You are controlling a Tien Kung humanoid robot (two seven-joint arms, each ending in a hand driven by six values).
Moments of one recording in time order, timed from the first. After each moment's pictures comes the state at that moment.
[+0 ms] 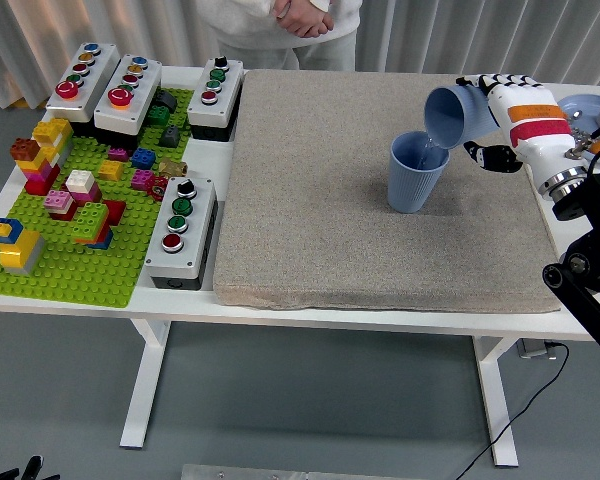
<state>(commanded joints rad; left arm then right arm) -0.13 0.11 -1.10 -0.18 0.59 0.10 0.14 0.68 -0.32 0.86 1.16 -2.09 -0.35 -0.10</state>
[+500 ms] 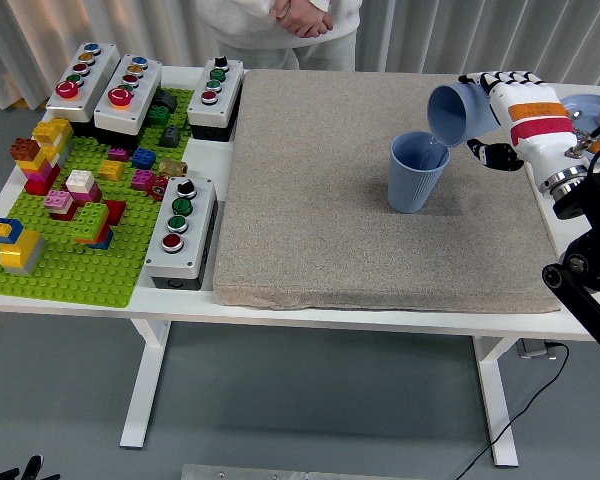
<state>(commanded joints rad) -0.13 0.11 -1.10 -0.18 0.58 0.10 0.14 0.69 -0.32 0.84 1.17 -2.11 -0.36 -0.12</state>
